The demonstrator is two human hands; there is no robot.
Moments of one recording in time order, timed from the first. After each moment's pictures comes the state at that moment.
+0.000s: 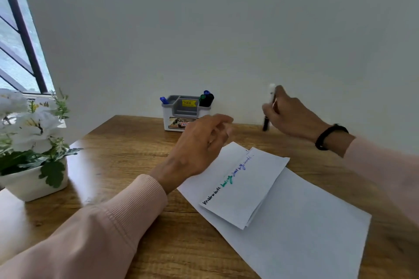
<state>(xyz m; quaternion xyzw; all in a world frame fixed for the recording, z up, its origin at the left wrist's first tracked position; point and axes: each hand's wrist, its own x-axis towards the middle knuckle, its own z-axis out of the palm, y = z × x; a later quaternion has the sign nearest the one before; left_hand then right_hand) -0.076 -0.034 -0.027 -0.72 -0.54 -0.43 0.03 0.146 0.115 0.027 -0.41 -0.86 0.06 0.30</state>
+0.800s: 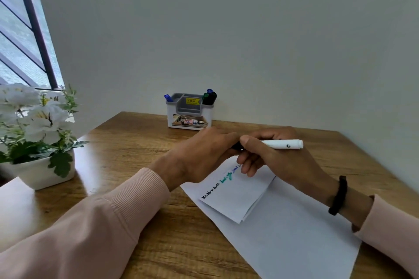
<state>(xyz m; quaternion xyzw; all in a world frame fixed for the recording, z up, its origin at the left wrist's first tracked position) -0.064 -0.052 -0.012 -0.85 -0.47 -0.22 0.10 0.137 0.004 -0.015 -0.23 -0.77 0.46 0.39</state>
